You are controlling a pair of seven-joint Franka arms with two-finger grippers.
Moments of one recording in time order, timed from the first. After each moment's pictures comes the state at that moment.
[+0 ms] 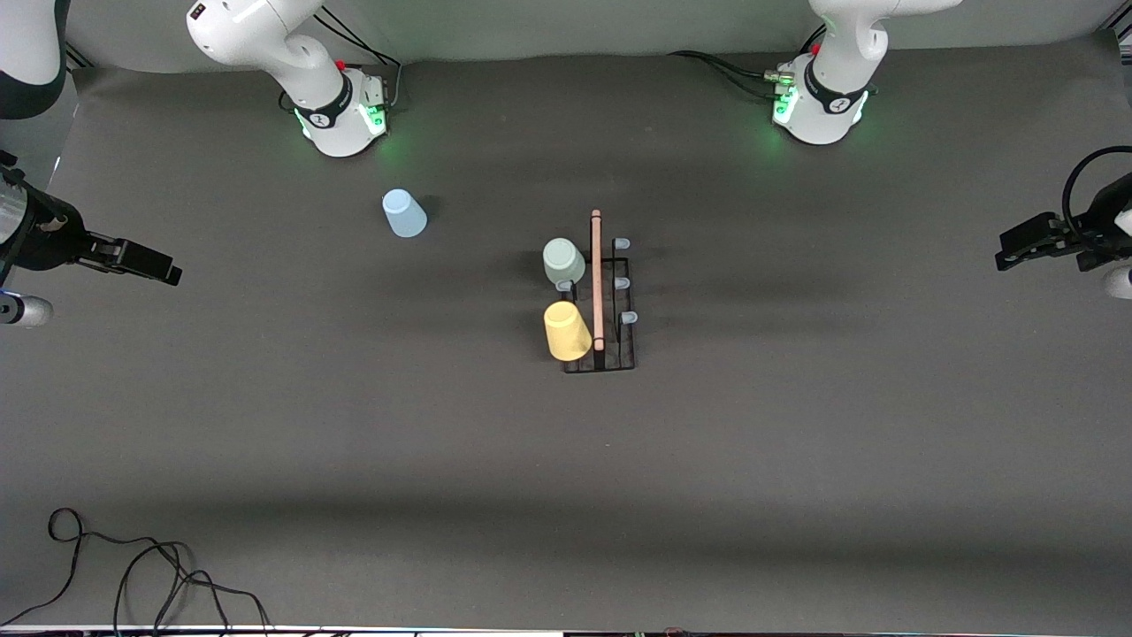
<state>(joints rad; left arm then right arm) 0.03 0.01 0.02 -1.62 -0.01 1.60 0.05 0.80 0.16 -0.88 -1.45 0.14 1.43 0.17</state>
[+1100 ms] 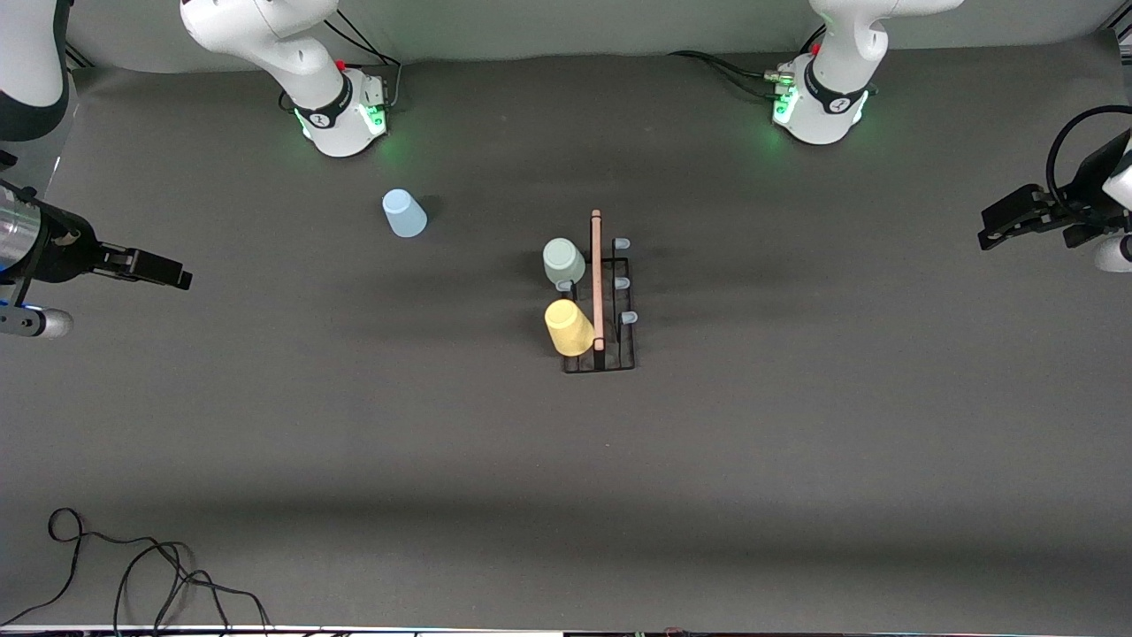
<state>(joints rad) 0.00 0.01 -0.02 -1.54 -0.01 1.50 -0.04 0.29 0.14 -0.32 -1.46 0.08 1.43 0.17</state>
